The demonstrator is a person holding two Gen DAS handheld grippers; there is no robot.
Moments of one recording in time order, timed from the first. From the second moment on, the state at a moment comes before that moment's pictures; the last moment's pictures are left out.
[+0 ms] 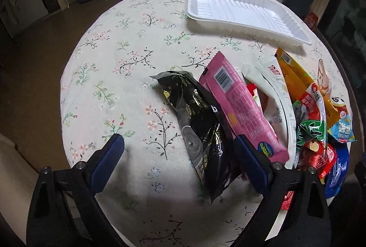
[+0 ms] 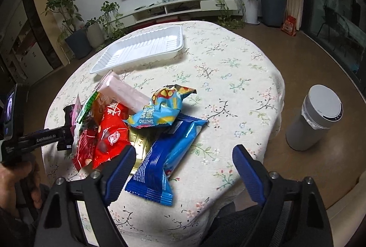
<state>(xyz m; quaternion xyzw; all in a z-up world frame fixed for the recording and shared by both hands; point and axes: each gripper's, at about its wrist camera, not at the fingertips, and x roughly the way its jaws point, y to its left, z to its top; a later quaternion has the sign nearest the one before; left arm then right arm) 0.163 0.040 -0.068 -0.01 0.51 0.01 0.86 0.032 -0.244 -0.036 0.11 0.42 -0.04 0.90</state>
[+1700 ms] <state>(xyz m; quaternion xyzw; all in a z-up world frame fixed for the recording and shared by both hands) 0.160 0.087 -0.086 -0.07 0.47 -0.11 0.88 0.061 -0.227 -0.077 0.13 0.49 -0.04 0.86</state>
